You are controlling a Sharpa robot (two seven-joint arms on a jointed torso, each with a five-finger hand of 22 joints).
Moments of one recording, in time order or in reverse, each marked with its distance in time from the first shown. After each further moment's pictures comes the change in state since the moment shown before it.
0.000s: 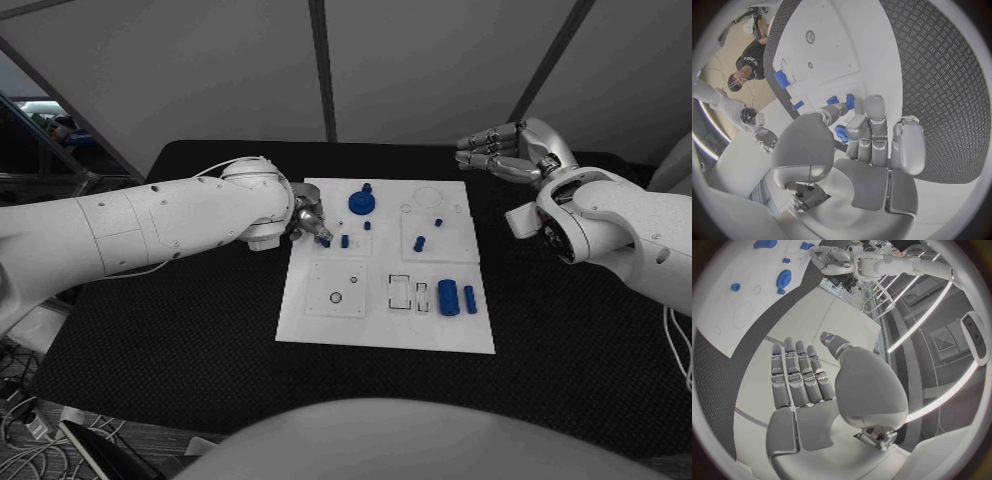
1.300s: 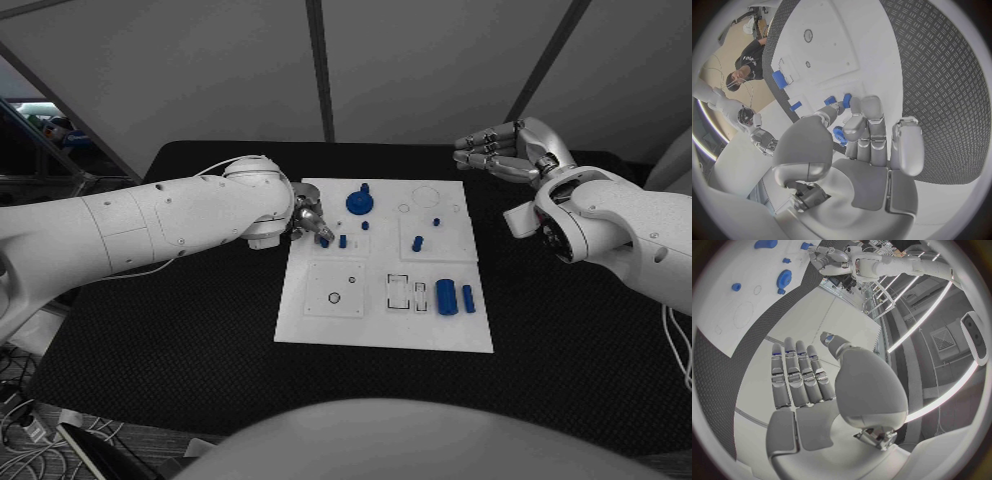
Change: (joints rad) left arm 0.000 0.026 0.001 -0.039 0.004 0.027 -0.005; left_hand -0.082 0.034 -0.145 -0.059 0.000 0.054 -0.032 0.007 -0.008 0.023 -0.014 -0.008 -0.008 0.000 -0.020 0.000 0.004 0.000 0.000 -0.015 0.019 0.000; right arm 0.000 -0.004 0.000 0.004 0.000 0.000 0.000; right_hand 0.000 0.000 0.000 0.000 0.000 0.000 0.000 0.000 0.000 0.000 0.000 0.000 0.000 0.000 0.000 0.000 -0.001 0.000 0.000 0.000 0.000 0.000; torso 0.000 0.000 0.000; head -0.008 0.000
